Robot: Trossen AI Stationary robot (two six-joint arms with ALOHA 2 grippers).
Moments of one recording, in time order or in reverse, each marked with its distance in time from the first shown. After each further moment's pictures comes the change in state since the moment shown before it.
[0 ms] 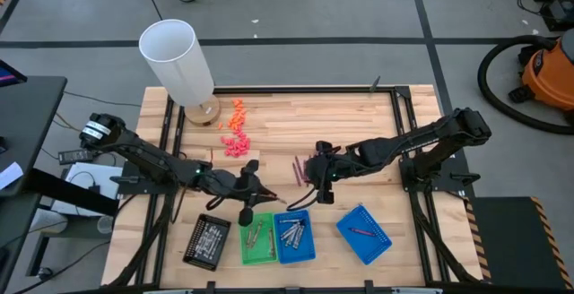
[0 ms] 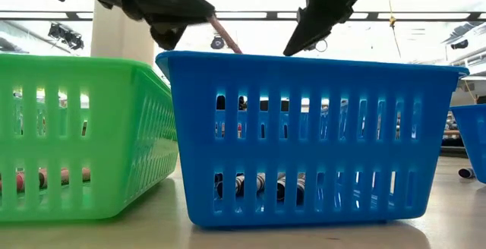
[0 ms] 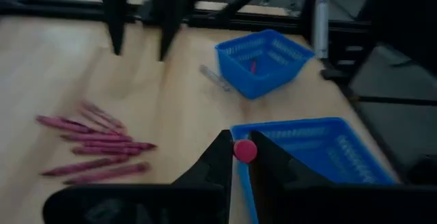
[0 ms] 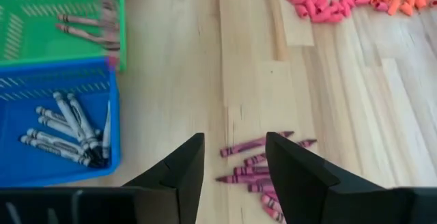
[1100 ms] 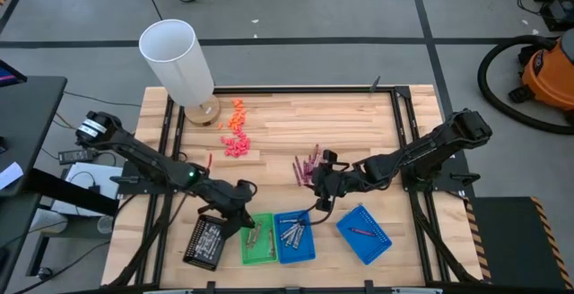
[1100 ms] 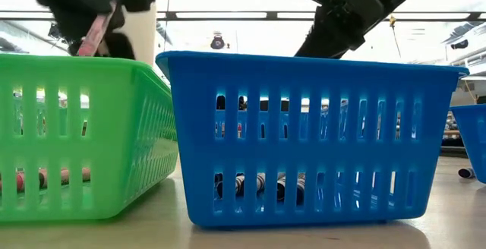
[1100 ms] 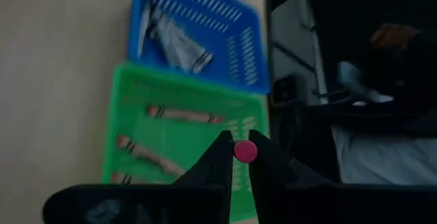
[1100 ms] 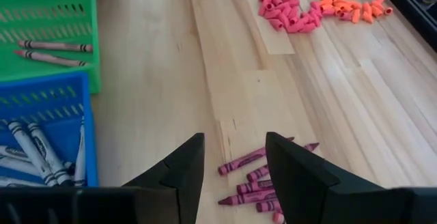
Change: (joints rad) left arm -0.068 -0.055 0.001 -0.300 0.361 -0.592; right arm 0.100 0.000 -0.257 0.388 0.240 0.101
